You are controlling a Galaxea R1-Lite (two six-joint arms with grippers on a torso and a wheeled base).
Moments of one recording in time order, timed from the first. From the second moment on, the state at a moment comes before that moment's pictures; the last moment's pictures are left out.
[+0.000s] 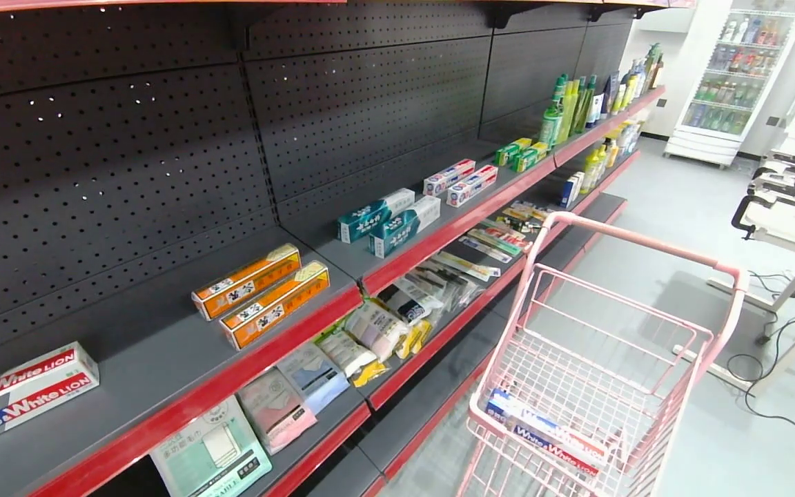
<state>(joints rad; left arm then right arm) 0.00 0.00 0.00 0.00 -0.02 0.00 0.00 0.00 0.00 0.00 0.01 -0.01</state>
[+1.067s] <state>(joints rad) 0.00 0.00 0.00 0.00 -0.02 0.00 0.00 0.66 -0.38 -0.05 0.08 0.10</state>
